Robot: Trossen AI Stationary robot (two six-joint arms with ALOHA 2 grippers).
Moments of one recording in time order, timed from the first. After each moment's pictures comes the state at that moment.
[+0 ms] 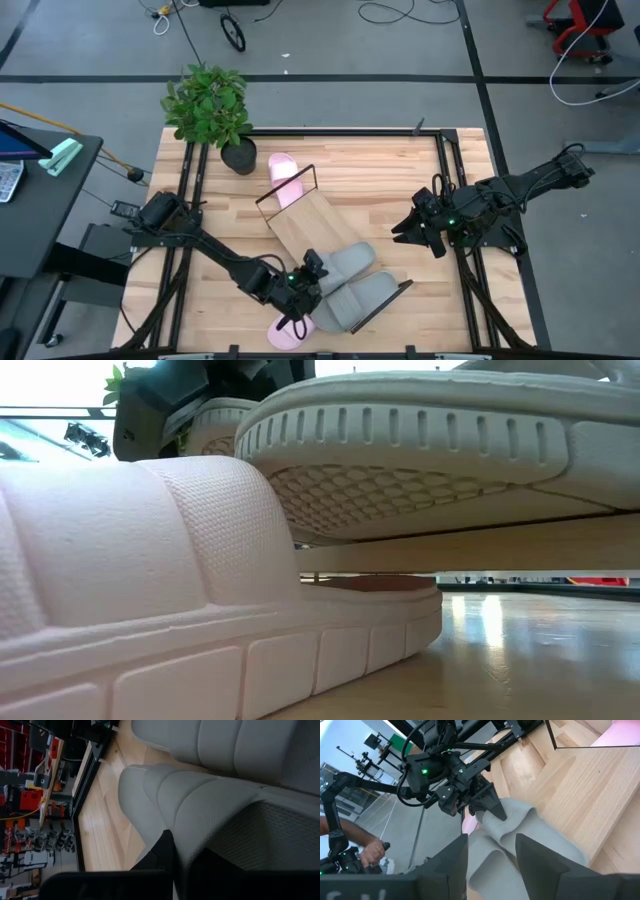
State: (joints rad) left arm -0.56 1.92 1.29 -0.19 -0.75 0.49; right arm 0.36 0.78 0.77 -0.35 0.07 0.82
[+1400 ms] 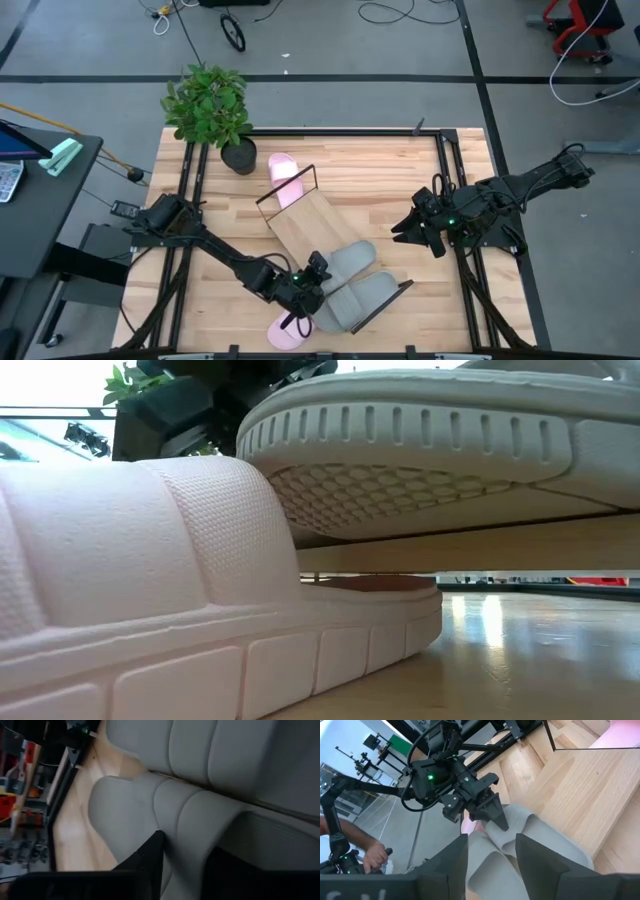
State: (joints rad) left arm -0.55 1.96 1.29 -0.14 -0.62 0.47; right arm 0.36 0.78 0.77 -0.35 0.08 0.82
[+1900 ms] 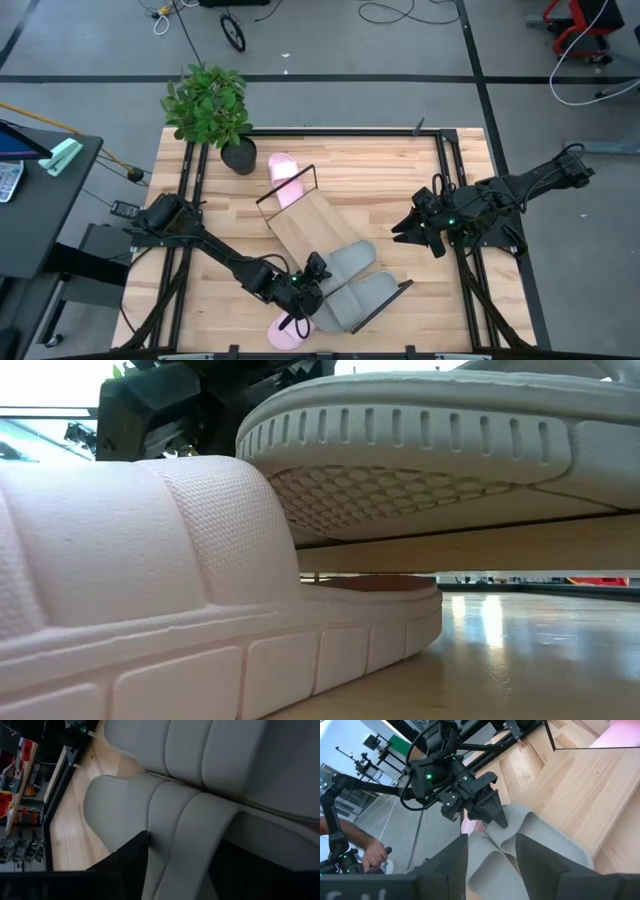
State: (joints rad) left arm -0.55 1.95 1.28 -0.16 -0.62 0.45; right arm 0.36 0.78 0.77 -0.35 0.08 0.82
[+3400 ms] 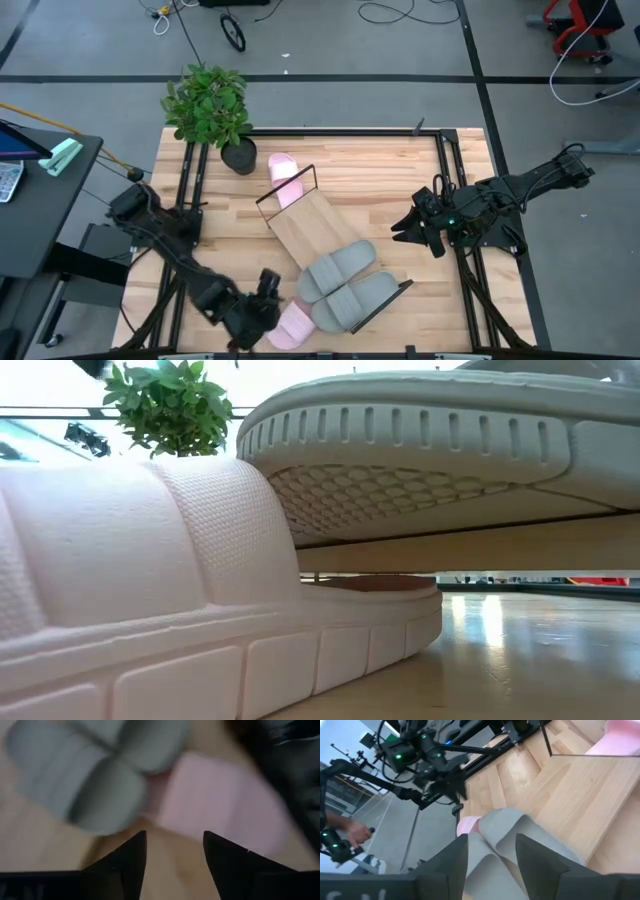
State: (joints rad) left arm -0.82 1.72 1.29 -0.60 -0.46 -0.22; right arm 0.36 0.78 0.77 -0.35 0.10 0.78
